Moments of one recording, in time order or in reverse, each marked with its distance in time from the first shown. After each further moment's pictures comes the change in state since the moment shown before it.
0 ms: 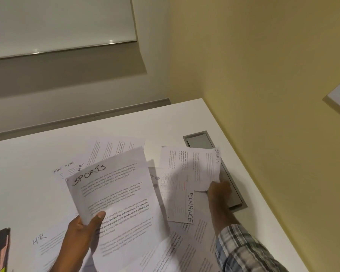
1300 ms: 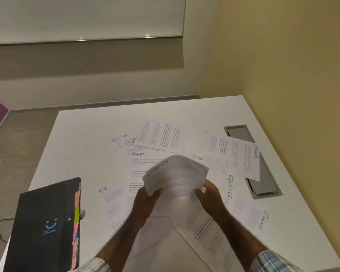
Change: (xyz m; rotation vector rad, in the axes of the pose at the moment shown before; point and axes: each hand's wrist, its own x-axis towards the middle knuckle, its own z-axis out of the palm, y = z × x) left_hand -0.002 -0.068 -0.046 -0.011 -0.173 0.111; right_hand -0.247 0.003 0.013 -0.202 -0.636 -0.668
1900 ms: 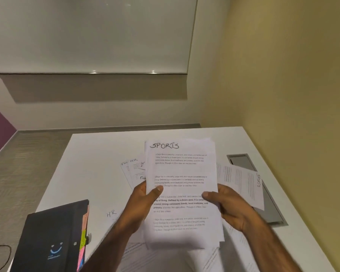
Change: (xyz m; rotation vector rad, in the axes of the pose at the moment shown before) left_hand -0.021 0.097 -0.072 -0.273 -0.220 0.119; right_hand -0.022 -0.117 -0.078 0.792 -0.392 0.233
